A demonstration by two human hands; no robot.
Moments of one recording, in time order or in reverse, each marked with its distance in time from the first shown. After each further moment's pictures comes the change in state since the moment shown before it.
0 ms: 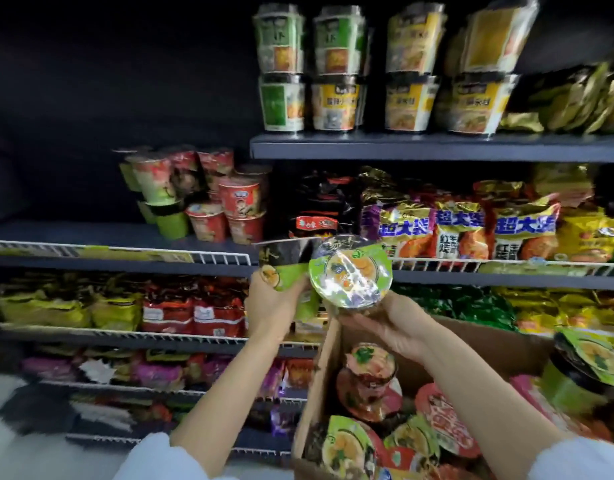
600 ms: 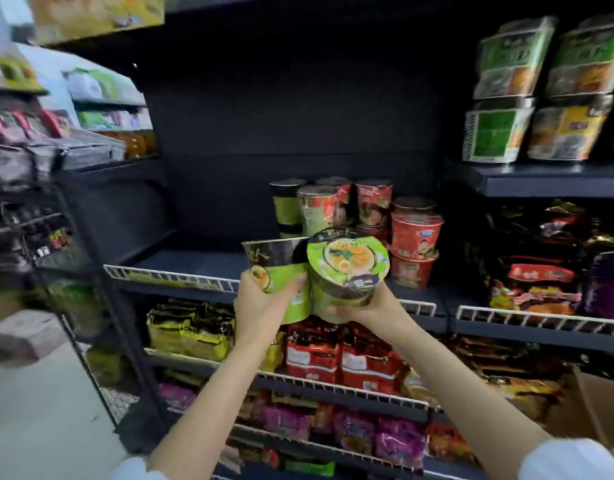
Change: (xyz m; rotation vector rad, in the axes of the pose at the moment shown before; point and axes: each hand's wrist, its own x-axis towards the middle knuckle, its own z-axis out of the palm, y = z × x) left_hand 0.212 -0.074 -0.319 -0.001 0.172 0.065; right_hand 0.185 0.126 0.331 -0.695 -0.215 -0.512
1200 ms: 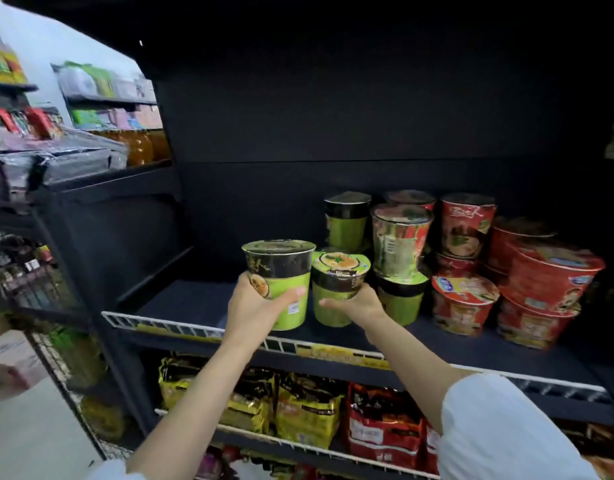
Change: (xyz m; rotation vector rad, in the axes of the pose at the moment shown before) left_hand 0.243 -0.063 -0.061 0.101 -0.131 0.039; right_hand 0.278 0.087 0.131 -0.213 0.240 0.380
